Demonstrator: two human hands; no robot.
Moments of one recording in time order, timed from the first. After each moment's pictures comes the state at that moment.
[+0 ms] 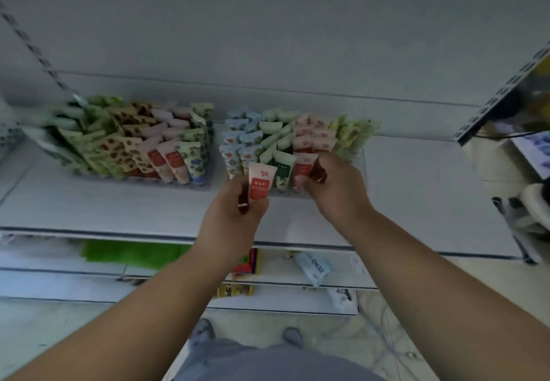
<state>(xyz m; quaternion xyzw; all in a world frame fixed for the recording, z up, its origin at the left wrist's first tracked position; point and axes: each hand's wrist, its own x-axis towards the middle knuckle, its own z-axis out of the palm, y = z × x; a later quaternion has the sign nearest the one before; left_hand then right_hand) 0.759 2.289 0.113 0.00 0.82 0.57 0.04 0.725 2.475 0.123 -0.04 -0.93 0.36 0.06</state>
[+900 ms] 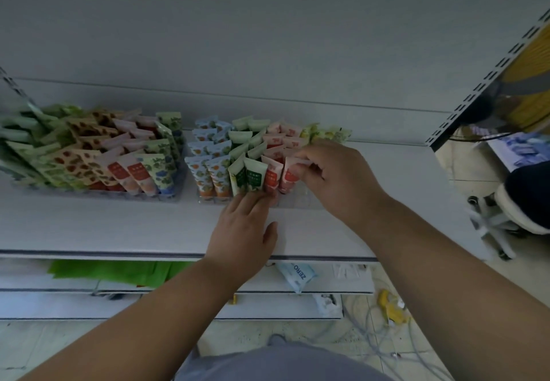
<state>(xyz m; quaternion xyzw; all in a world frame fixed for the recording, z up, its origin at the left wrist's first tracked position) 0.745 2.337 0.073 0.21 0.95 0.23 -0.08 0.718 2.521 0.165 0.14 -0.96 0.22 0.13</state>
